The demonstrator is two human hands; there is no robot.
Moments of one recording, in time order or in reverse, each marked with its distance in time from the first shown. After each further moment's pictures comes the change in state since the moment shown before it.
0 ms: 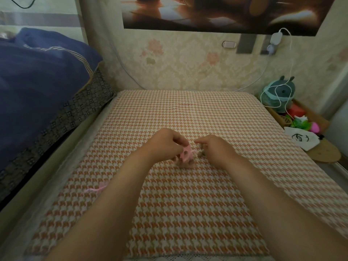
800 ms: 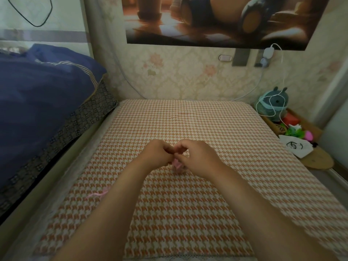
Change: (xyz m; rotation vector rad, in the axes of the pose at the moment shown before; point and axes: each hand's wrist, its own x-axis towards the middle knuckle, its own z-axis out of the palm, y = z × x) left_hand -0.015 -0.009 -0.006 -0.070 0.089 -0.086; right_hand -0.039 -0.064 -0.017 0.110 0.110 -0.264
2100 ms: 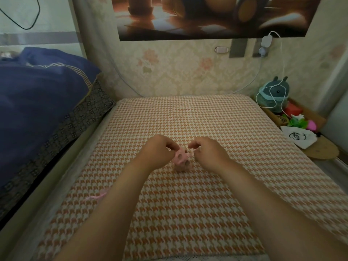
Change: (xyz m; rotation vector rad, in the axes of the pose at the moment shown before) left_hand 0.011 0.003 0.010 0.247 0.081 0.156; right_hand 0.004 0.049 0.005 0.102 0.005 0.255
